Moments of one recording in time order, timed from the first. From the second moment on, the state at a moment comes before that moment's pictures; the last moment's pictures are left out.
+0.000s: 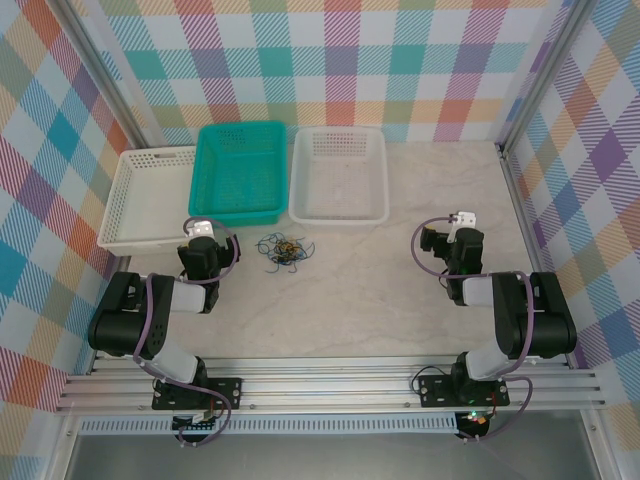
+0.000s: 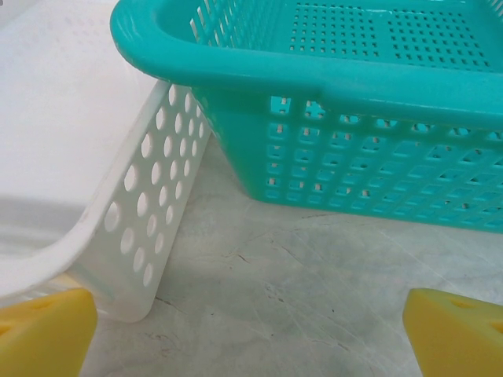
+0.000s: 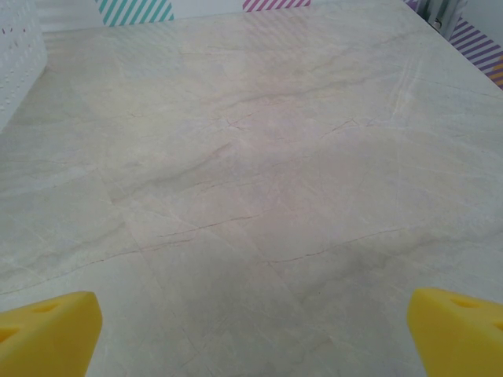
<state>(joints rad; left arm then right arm) -0.10 1.56 0.38 0.73 -0.30 -0.15 0.03 1.53 0.40 0.72 0.10 0.08</state>
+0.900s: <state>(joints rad) -0.24 0.93 0.67 -0.34 -0.34 -0.75 0.04 0.85 0.57 -0.30 0.04 0.59</state>
